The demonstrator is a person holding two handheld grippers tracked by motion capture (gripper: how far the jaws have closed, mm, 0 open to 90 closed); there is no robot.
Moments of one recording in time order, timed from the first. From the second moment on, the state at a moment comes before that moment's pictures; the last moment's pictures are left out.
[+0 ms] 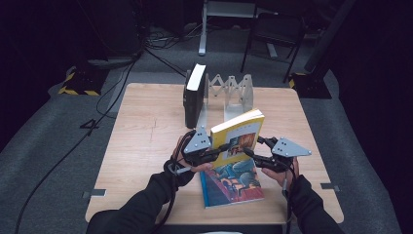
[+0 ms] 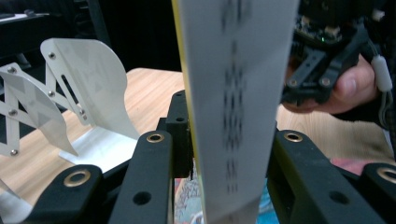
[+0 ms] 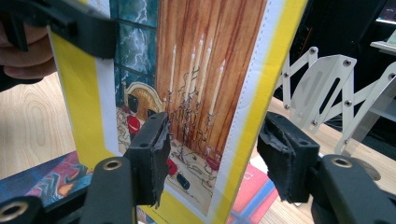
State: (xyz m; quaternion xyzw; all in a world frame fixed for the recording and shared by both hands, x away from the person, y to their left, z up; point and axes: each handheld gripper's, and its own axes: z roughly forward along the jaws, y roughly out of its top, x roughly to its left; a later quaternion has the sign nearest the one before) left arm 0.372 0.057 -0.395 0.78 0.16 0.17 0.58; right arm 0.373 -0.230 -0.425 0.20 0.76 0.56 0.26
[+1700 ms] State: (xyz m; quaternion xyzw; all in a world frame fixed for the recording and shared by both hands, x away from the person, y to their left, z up) left arm 0.423 0.092 -0.362 0.73 0.30 0.33 0.52; right arm 0.371 -0.248 -0.428 0.22 0.77 0.53 0.27
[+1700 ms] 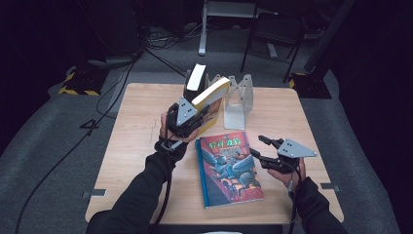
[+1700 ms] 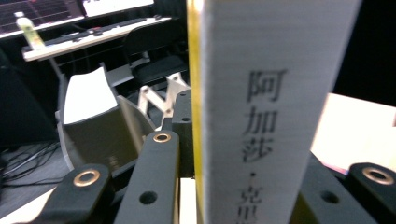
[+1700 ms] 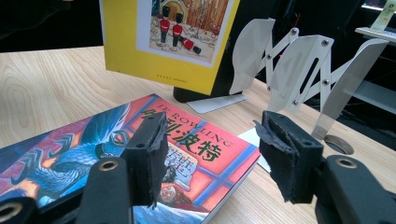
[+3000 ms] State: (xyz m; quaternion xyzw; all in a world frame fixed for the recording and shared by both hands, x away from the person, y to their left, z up) left arm 0.454 0.082 -0.397 0.67 0.46 0.36 0.46; right arm 0.369 -0.245 -0.435 0.21 0.79 0.51 0.27
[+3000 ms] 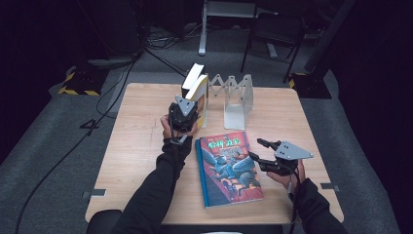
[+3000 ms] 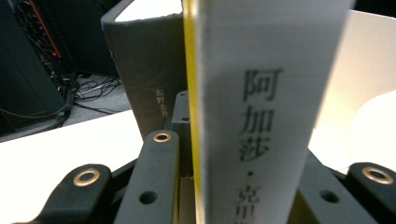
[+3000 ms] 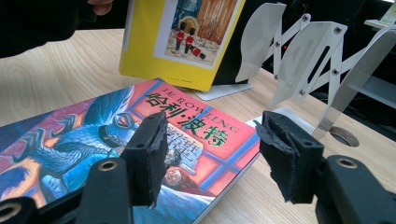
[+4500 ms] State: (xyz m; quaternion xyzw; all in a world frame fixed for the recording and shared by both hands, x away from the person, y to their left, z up) left arm 0.465 0.056 -0.417 0.67 0.47 0.41 0.41; right arm 0.370 -0.242 -0.440 0.21 0.80 0.50 0.26
